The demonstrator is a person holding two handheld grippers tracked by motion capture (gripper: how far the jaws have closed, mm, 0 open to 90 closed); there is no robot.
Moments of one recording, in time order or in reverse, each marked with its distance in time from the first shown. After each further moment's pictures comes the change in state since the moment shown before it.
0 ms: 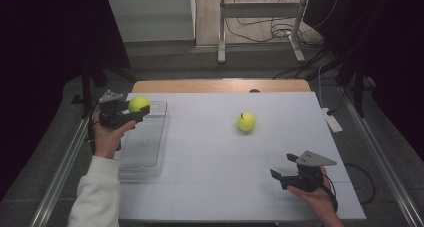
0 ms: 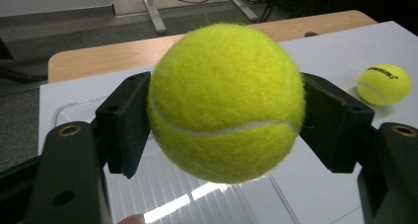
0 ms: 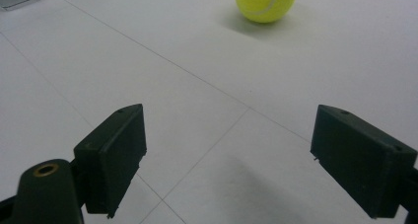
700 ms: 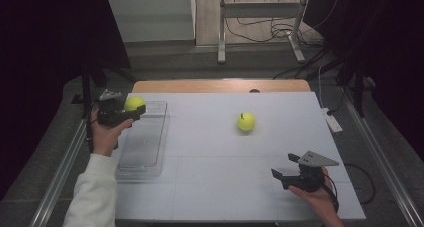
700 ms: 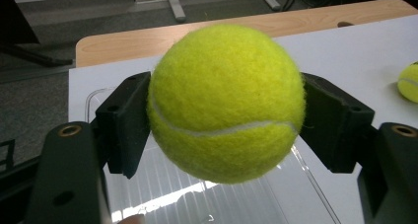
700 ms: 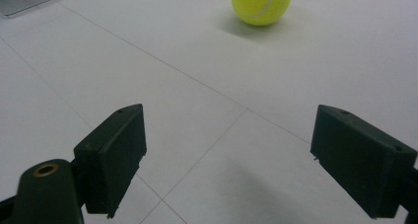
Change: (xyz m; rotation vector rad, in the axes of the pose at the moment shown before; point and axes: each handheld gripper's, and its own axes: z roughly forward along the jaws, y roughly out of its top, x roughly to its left) left arm 0.014 0.000 0.010 0.051 0.066 -0.019; right arm -0.001 0.000 -0.003 -0.017 -0.003 0.015
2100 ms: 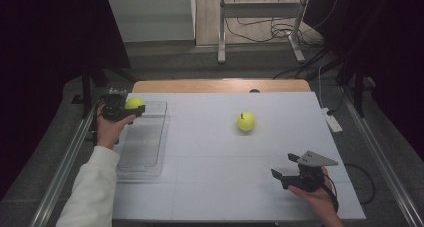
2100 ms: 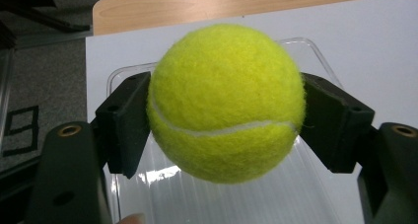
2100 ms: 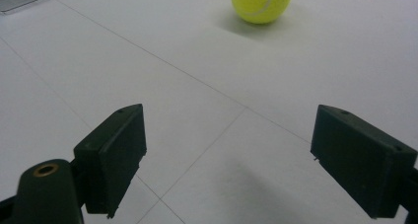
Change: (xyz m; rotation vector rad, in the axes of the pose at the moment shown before) left arm 0.025 0.000 0.043 0.137 0.079 -0.019; right arm 0.000 0.000 0.001 0.008 -0.003 -0.008
